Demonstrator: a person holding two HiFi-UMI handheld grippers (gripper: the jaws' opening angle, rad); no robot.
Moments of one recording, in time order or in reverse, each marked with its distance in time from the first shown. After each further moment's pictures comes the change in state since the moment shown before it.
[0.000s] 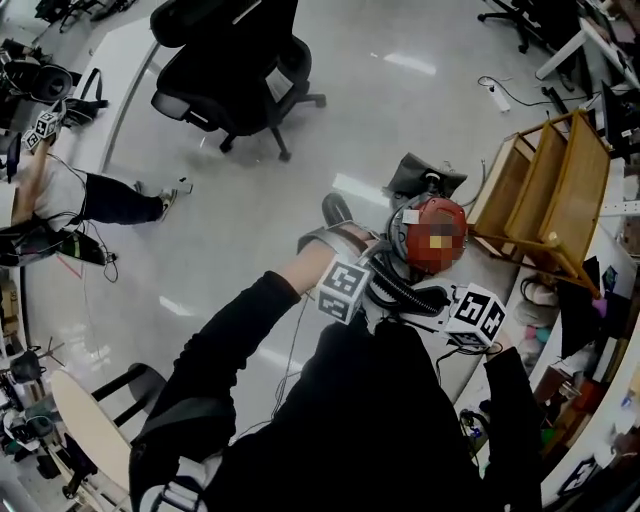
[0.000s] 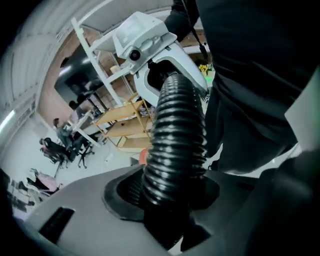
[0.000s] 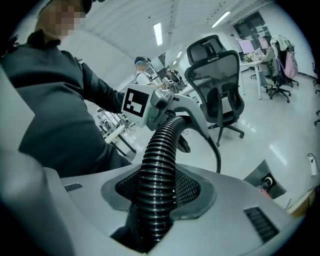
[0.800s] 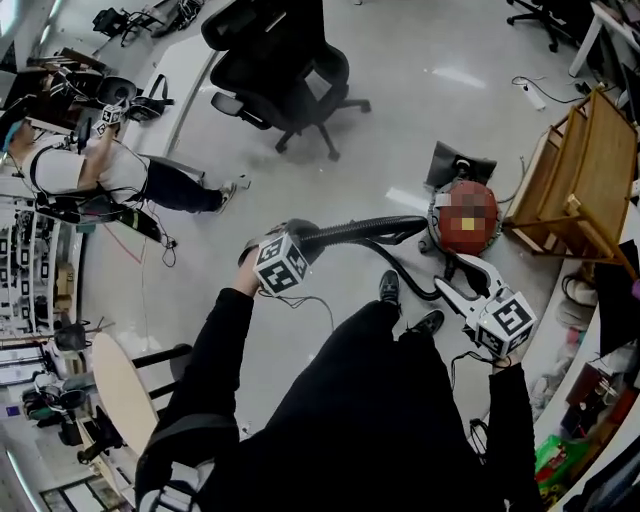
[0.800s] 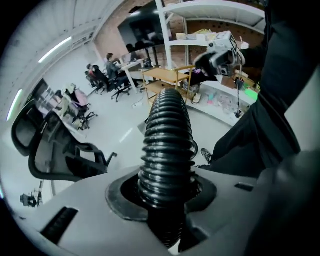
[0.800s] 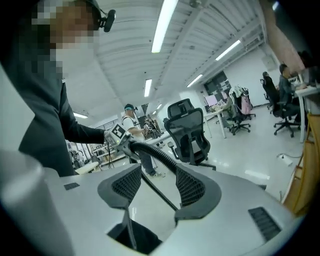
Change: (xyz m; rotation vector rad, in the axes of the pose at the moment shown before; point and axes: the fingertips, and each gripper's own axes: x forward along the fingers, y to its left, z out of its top) left arm -0.133 -0.112 -0.048 -0.751 0.362 0.142; right arm -0.105 0.058 -0.035 0.006 -0.581 -0.356
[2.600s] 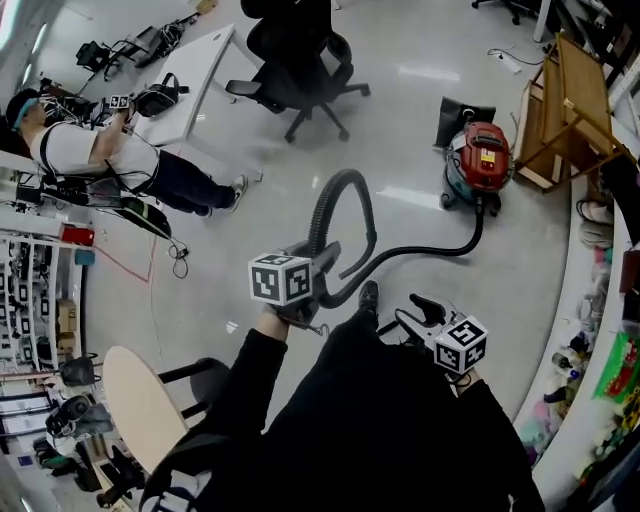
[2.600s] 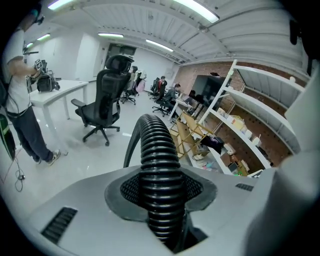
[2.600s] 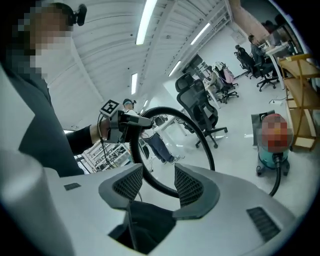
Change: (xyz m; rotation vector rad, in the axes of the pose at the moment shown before) left arm -0.170 -0.177 -0.206 -0.925 -0.443 -0.091; right arm 0.083 0.418 -0.200 0.331 0.043 -0.076
